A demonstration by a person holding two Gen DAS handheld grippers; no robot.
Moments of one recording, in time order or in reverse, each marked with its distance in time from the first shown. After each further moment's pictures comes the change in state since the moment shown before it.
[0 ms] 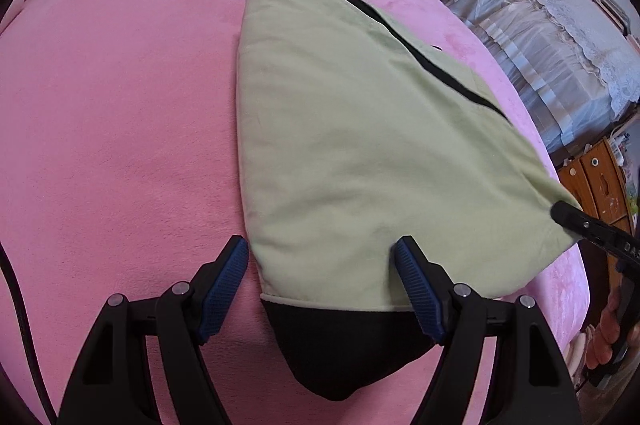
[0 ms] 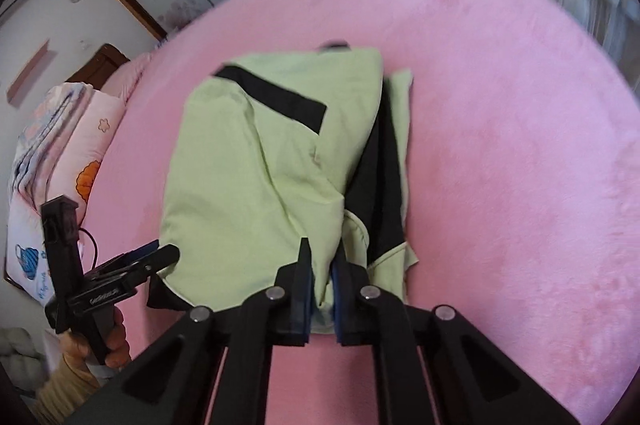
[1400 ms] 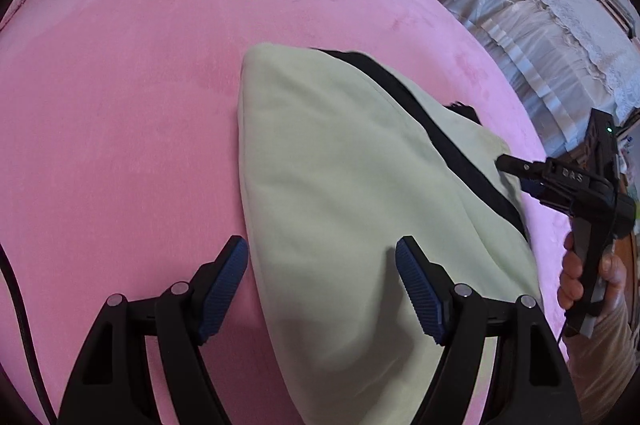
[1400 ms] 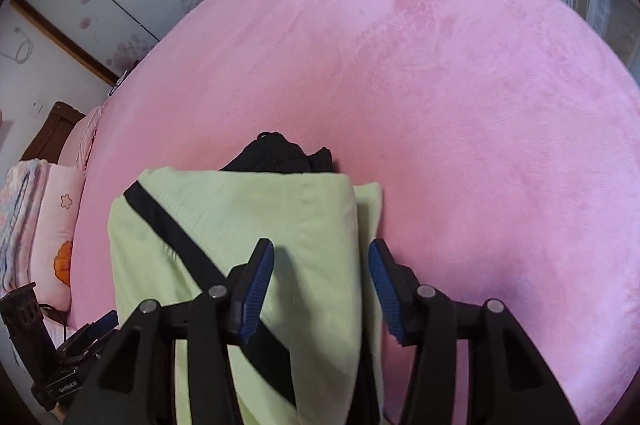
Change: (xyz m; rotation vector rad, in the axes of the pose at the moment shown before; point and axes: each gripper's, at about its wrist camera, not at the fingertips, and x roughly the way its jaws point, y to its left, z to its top) left arm 0.032 -0.003 0.121 0.040 0.033 0.004; right arm 0.120 -0.051 0.132 0.213 0.075 -0.039
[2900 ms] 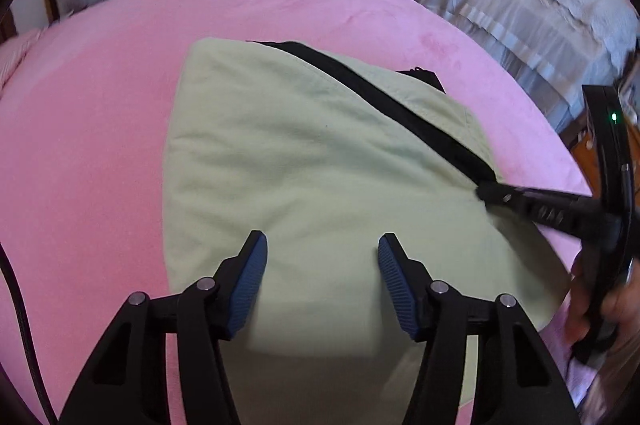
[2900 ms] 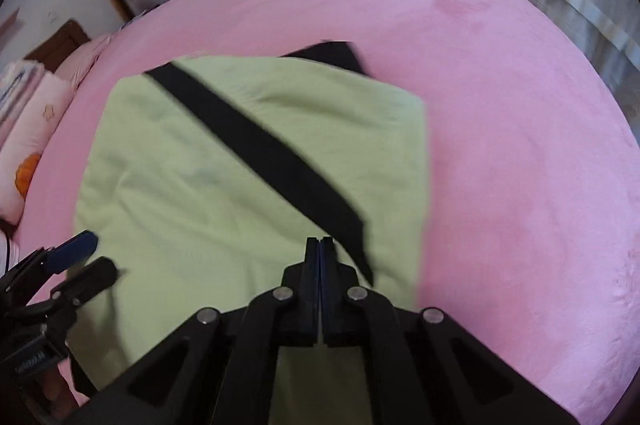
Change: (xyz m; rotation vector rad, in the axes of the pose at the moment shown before) left arm 0.025 -0.077 -0.059 0.163 -0.122 0.093; right arm -0.008 0.002 -0.078 -0.209 -0.019 -0.120
